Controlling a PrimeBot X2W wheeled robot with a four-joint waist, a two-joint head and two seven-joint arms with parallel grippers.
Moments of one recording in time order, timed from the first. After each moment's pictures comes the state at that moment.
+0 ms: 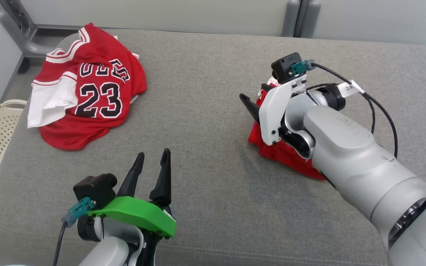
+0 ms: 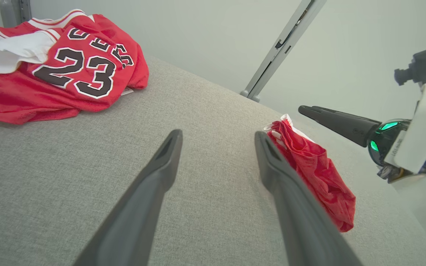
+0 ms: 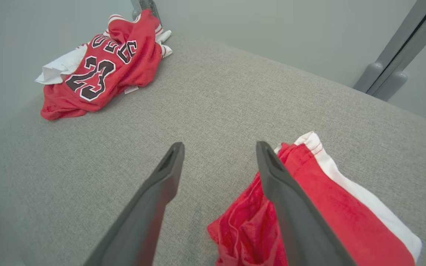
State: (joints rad) left arm -0.24 0.31 -0.64 0.02 -0.93 0.32 -0.18; right arm -1.05 -0.10 0.96 1.04 0.87 0.13 0.08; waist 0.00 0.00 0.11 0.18
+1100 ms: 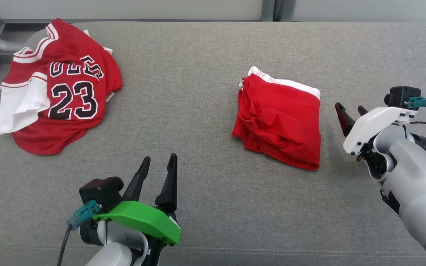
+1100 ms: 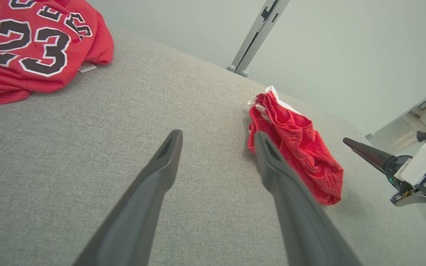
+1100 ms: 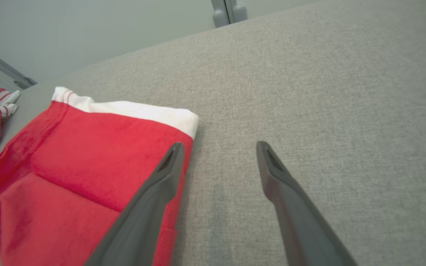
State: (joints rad) left arm -0.22 0.33 -0.67 -0.06 -0.91 0.36 -0.14; right arm -0.84 -0.32 0.66 1.07 1.02 0.13 -0.10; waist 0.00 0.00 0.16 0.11
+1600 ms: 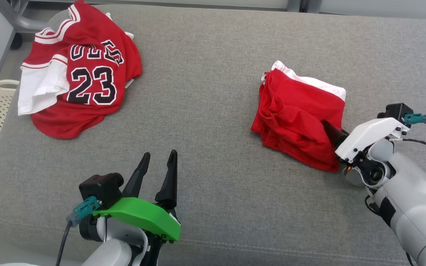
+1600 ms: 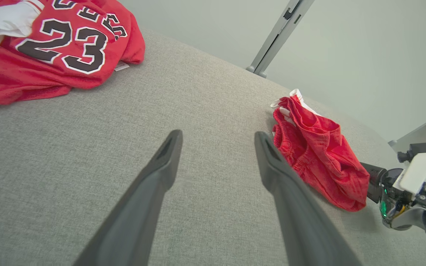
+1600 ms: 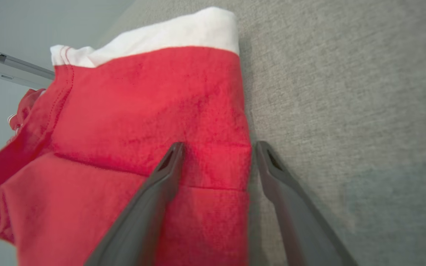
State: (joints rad) left arm -0.24 0.34 -0.68 -0.06 -0.90 0.36 -0.13; right arm -0.75 -0.28 0.54 1.00 1.25 0.13 0.08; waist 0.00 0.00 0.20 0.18
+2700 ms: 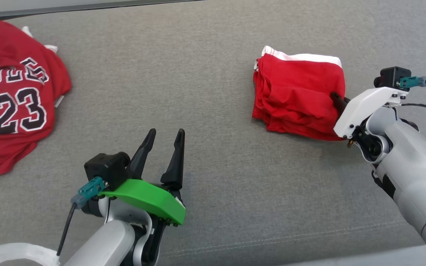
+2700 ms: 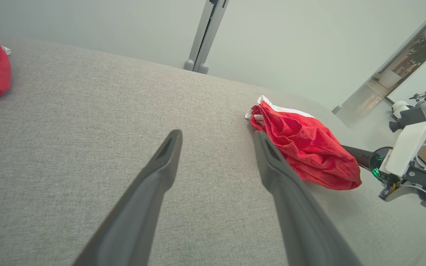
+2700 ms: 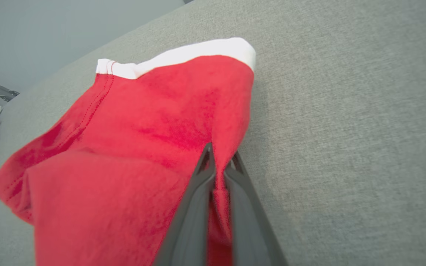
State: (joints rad) left arm -0.34 0.34 -0.71 -0.06 -0.85 0.34 -0.12; right arm -0.89 -0.30 0.64 1.02 1.08 0.13 0.03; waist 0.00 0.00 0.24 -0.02
